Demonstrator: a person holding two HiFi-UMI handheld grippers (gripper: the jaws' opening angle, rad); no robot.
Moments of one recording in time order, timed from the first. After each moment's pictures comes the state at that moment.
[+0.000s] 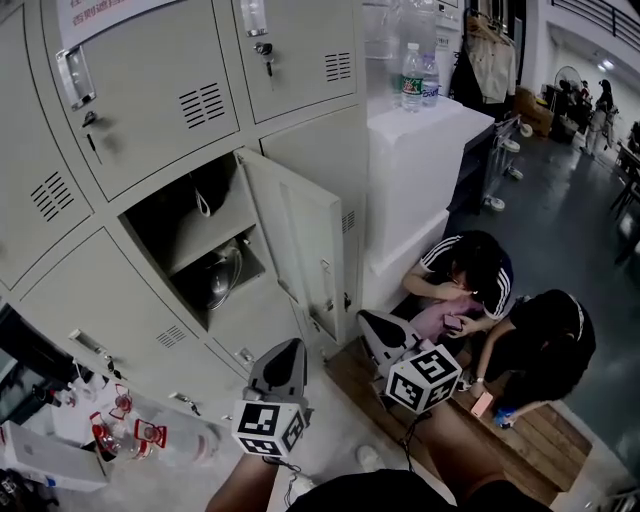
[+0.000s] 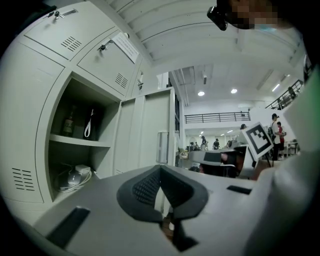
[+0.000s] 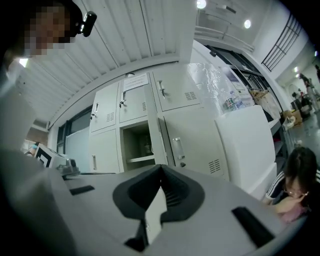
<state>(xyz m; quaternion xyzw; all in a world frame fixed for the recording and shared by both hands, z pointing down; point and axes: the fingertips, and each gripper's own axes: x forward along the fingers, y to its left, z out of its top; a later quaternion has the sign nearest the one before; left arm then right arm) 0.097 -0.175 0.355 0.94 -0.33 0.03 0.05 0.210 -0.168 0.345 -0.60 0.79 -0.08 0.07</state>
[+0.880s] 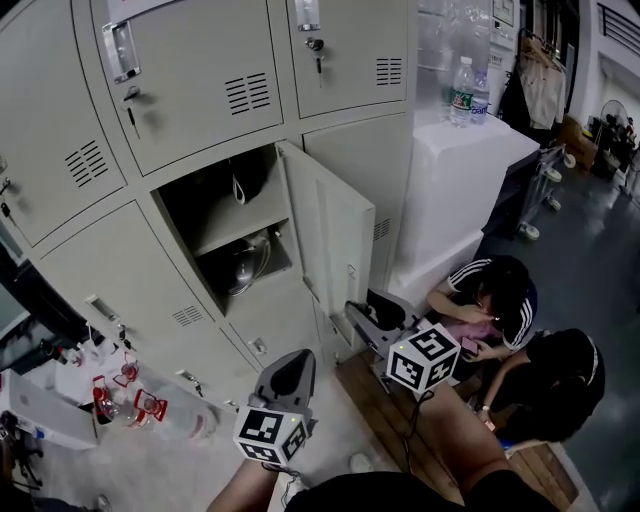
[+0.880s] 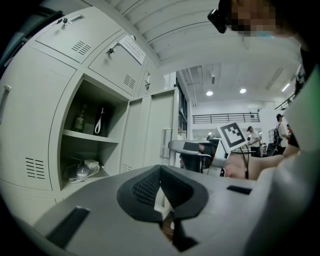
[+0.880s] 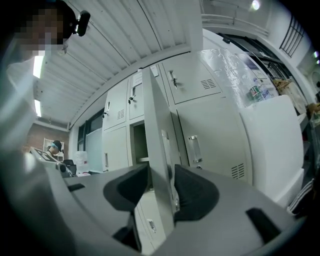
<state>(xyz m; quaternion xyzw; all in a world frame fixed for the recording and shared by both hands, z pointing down) 0.086 -0.164 0.366 0.93 -0.37 0.02 0.07 0.190 -0.223 0.334 -0.50 0.86 -0.07 0.04</state>
